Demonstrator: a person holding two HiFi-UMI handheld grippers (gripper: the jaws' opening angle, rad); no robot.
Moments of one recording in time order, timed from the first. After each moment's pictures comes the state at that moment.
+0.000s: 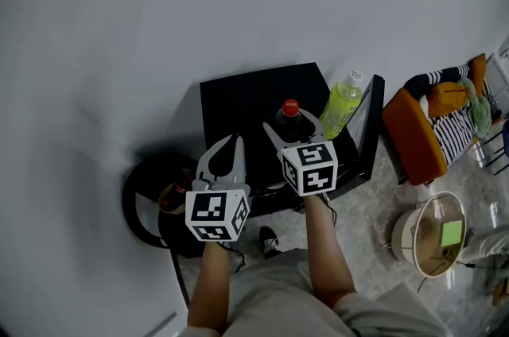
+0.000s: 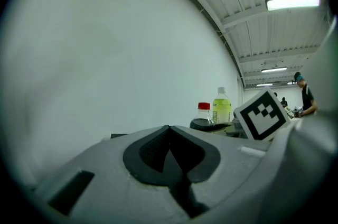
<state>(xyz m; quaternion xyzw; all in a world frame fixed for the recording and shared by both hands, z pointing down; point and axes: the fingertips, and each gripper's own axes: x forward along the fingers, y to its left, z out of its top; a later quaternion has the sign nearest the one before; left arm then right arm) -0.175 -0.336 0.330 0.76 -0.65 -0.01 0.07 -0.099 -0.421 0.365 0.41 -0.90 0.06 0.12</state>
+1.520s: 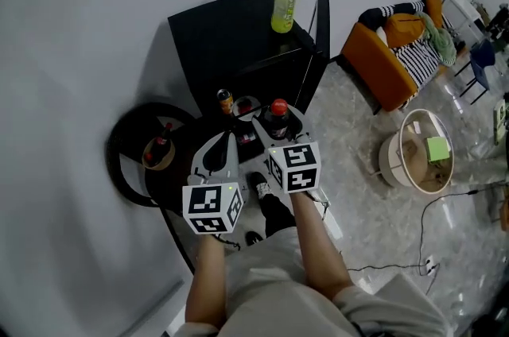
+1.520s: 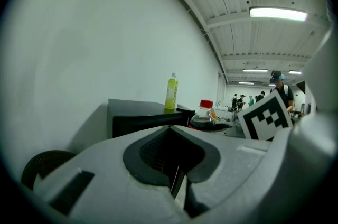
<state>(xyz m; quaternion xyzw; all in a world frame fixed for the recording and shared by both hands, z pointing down) -0.101 -0.099 0.397 0.81 -0.58 0.03 0.11 -0.014 -0.165 0.428 0.50 -0.86 0.07 0.11</state>
